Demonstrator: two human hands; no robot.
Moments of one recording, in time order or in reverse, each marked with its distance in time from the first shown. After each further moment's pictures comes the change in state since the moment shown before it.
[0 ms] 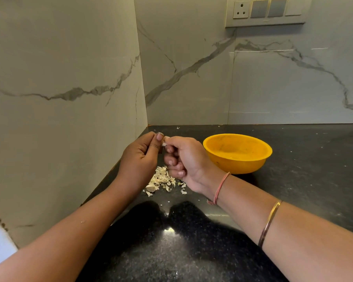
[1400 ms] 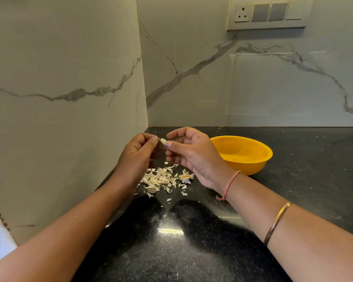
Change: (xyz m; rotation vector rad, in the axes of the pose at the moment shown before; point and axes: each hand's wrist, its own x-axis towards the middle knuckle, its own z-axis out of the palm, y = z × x) left_hand 0.007 0.002 -0.006 -0.323 -0.036 -0.372; right_hand 0.007 0.000 -0.019 -0.068 0.013 -0.251
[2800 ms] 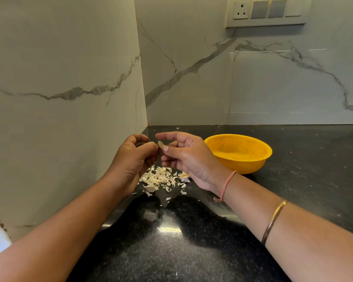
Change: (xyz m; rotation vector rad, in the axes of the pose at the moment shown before) left_hand 0.005 0.001 -0.002 -0.289 0.018 -0.179; right_hand -0.003 0.004 0.003 -0.052 -0.085 0.043
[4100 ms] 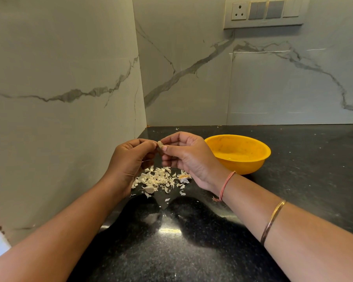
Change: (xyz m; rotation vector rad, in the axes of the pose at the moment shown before) left_hand -0.003 0.001 -0.002 0.163 0.059 0.030; right_hand 0.000 -0.003 0.000 0.022 0.059 0.014
